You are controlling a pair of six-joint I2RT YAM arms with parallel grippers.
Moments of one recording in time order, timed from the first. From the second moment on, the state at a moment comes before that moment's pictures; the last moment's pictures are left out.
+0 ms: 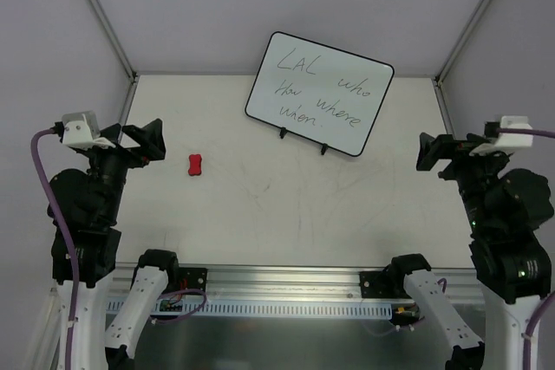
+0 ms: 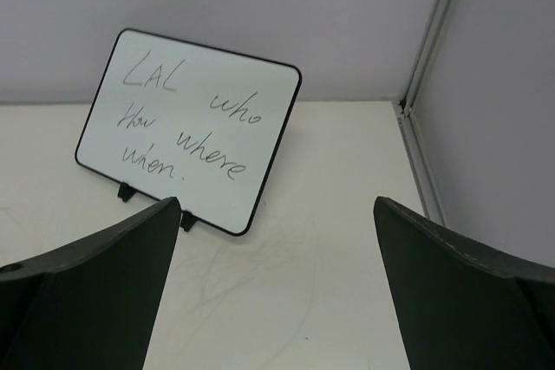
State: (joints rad) left arm -0.09 0.51 1.13 -0.47 -0.08 -0.22; right arm 0.18 0.55 1.30 -0.72 0.17 0.01
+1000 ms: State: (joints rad) left arm -0.09 0.63 0.81 -0.59 -0.03 -0.33; right arm 0.55 1.64 1.12 -0.40 0.36 0.49
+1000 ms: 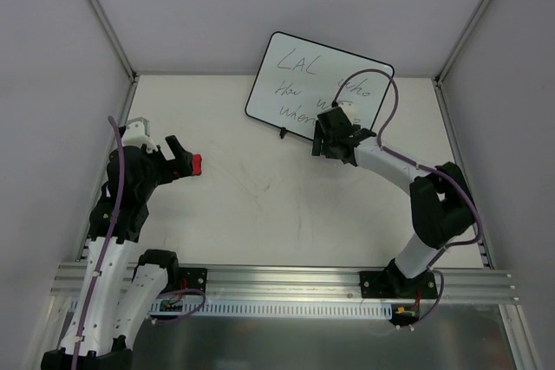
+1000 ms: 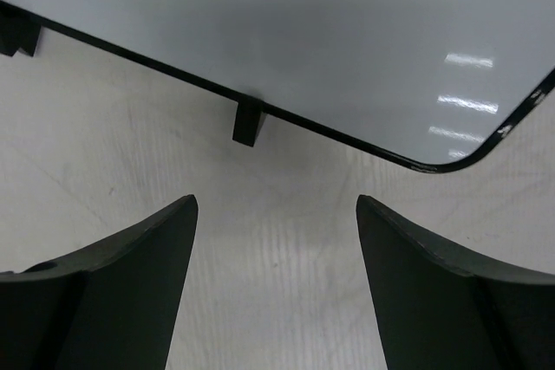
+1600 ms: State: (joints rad) left arm -0.09 0.60 0.80 -0.61 -0.03 -0.35; right arm 0.58 1.89 1.29 -0.38 0.50 0.68
